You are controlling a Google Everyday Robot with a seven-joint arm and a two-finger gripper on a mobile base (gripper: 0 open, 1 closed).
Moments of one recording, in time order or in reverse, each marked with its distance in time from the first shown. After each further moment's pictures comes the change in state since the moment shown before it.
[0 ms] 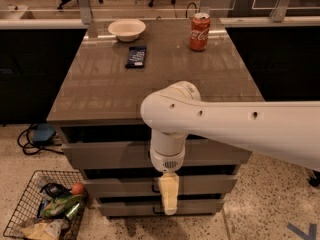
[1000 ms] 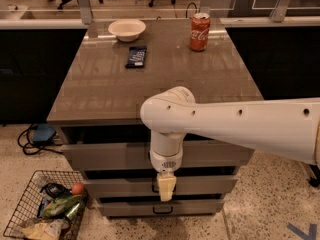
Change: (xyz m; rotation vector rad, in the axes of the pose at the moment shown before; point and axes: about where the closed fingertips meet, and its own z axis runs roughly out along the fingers) arm 0.007 -0.011 0.030 -0.065 0.006 0.013
